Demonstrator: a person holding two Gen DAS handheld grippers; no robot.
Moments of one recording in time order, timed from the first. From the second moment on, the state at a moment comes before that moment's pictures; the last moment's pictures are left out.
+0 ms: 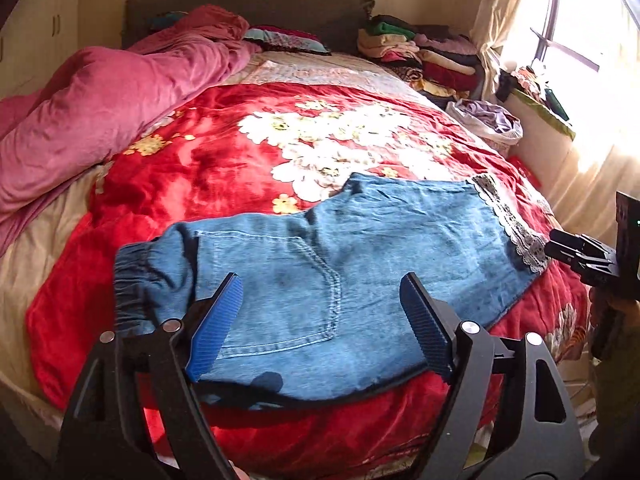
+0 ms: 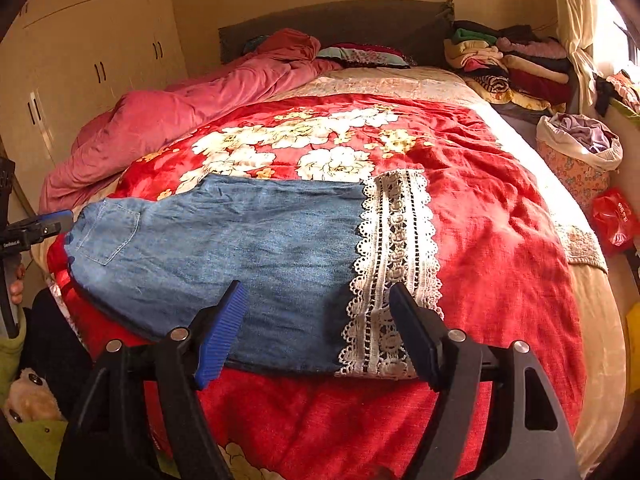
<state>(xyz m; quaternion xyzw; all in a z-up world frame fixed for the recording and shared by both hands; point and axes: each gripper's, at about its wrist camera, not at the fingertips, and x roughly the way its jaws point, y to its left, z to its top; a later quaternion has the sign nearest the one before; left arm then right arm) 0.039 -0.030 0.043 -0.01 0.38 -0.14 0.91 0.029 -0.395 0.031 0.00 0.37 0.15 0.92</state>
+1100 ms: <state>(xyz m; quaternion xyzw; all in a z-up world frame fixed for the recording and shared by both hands) 0.047 -0.078 -0.017 0.03 0.41 -0.17 0.89 0.034 -0.410 0.006 0.02 0.41 0.09 0.91</state>
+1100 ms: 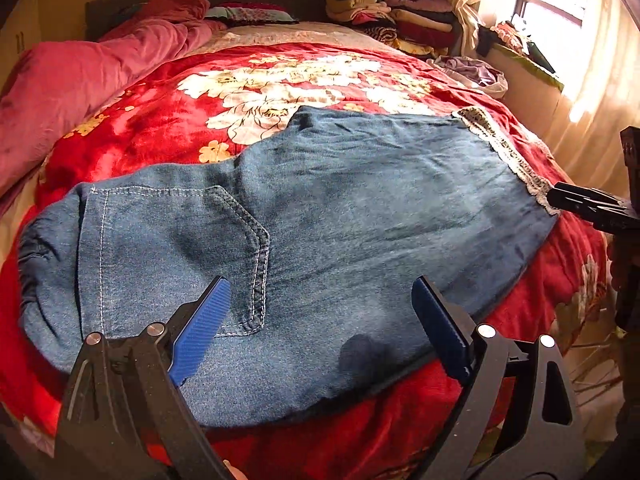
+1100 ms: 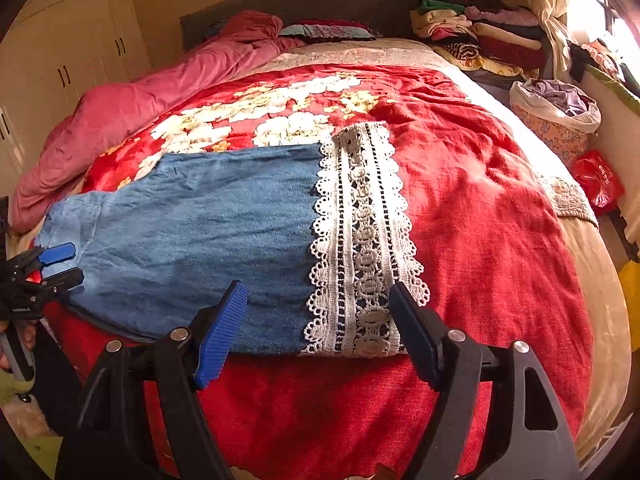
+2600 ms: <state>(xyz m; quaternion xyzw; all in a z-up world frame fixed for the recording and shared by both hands) 0.174 -0.235 0.018 0.10 0.43 -0.28 0.85 0.033 -0.447 -0.005 0.08 0.39 0.07 0.91</state>
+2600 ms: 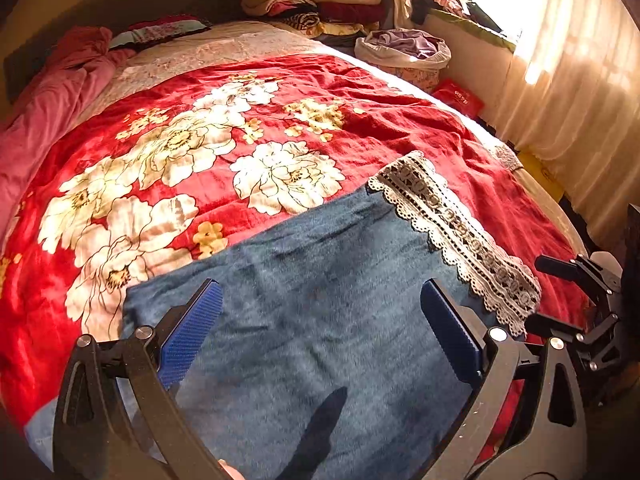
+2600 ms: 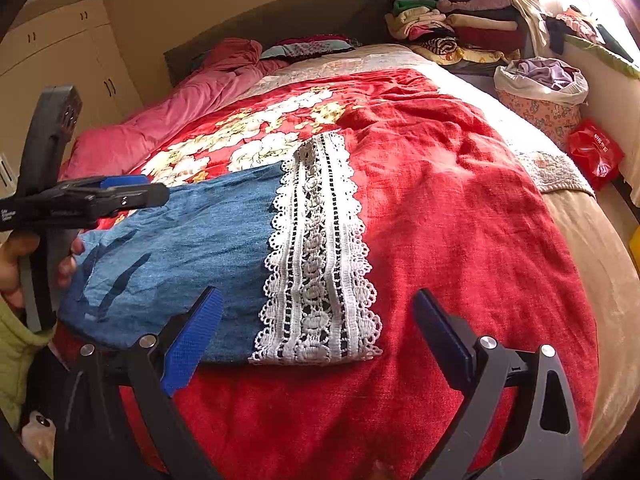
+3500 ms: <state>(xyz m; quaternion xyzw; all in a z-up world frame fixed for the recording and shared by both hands) 0.261 -0.314 -0.038 0.11 0.47 -0.38 0.79 0.065 -0.433 -0.033 0.14 0.39 0.15 0.90</state>
